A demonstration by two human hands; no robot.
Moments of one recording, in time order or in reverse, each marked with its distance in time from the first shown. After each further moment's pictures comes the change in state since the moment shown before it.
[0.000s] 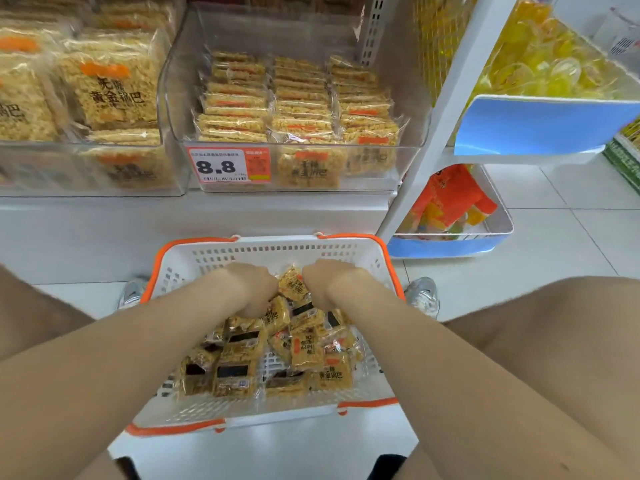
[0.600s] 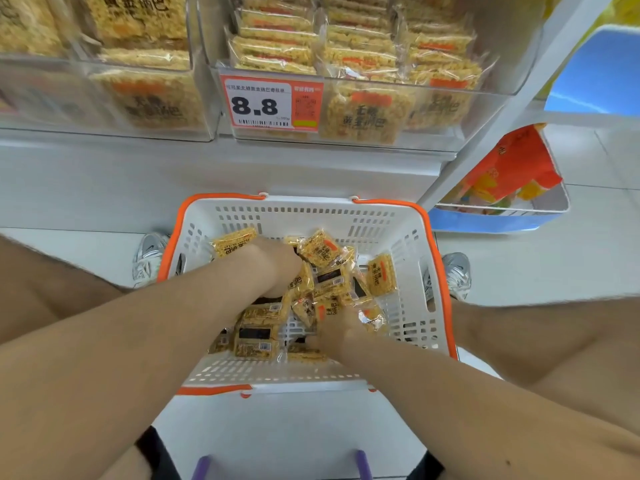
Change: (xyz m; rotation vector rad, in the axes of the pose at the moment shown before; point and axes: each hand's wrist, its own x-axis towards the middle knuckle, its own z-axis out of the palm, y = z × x) left_hand 0.015 -0.004 0.037 0.055 -0.060 0.009; right_hand 0.039 -0.058 0.159 -0.658 -0.303 -0.288
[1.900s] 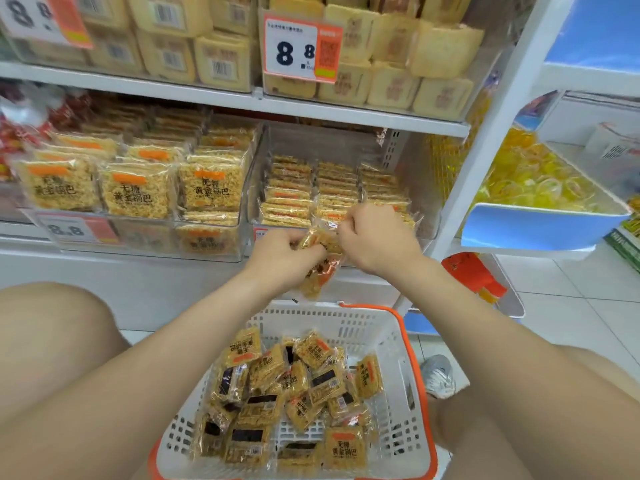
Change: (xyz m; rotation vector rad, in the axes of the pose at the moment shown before) left_hand -0.140 -0.026 -0.129 -1.492 0.915 -0.139; right_hand -0.234 0.170 -0.172 0.859 1.223 0.598
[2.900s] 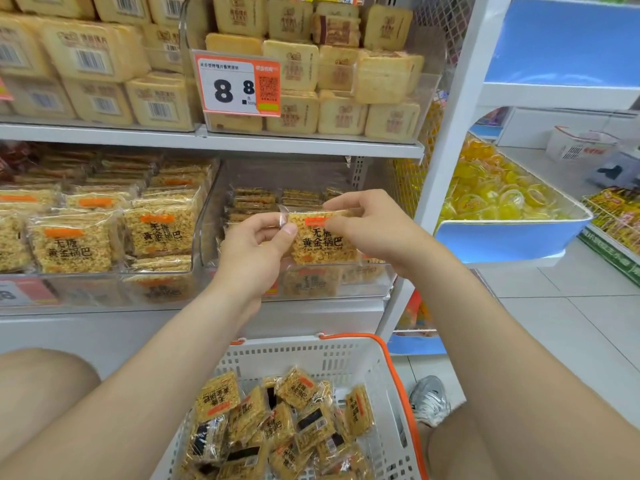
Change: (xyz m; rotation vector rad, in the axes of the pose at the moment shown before) left_hand 0.044 0.039 0.017 -0.542 0.165 0.099; right_hand 0.025 0.034 -0.064 0.580 -0.102 0.152
